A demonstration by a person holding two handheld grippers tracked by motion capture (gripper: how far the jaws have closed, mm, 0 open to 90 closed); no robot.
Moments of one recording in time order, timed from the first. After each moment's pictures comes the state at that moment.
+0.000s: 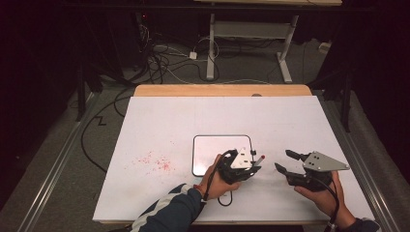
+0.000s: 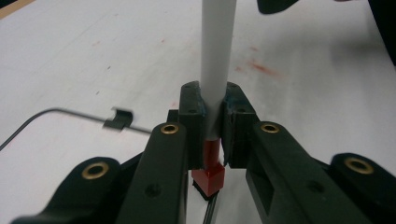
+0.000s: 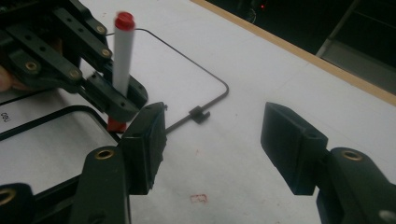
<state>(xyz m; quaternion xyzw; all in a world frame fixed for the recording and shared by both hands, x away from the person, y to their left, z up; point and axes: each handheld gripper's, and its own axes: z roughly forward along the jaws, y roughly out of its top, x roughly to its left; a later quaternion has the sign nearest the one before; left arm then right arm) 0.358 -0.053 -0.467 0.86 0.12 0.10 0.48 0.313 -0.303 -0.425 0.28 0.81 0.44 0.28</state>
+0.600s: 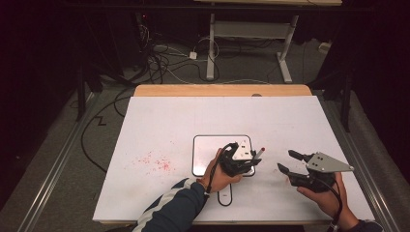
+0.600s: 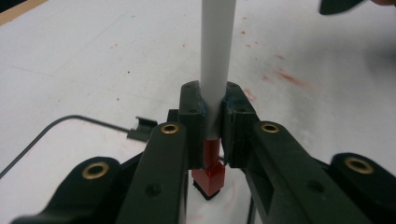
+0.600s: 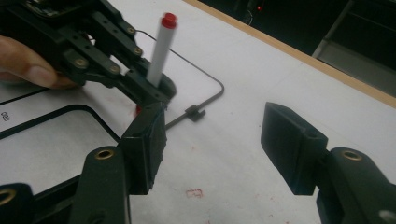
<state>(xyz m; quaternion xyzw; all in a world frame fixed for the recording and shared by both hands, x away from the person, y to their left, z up) 0.374 -0.042 -0.468 0.86 0.14 0.11 0.49 0.310 -0.308 -0.424 0.28 0.80 0.44 0.29</state>
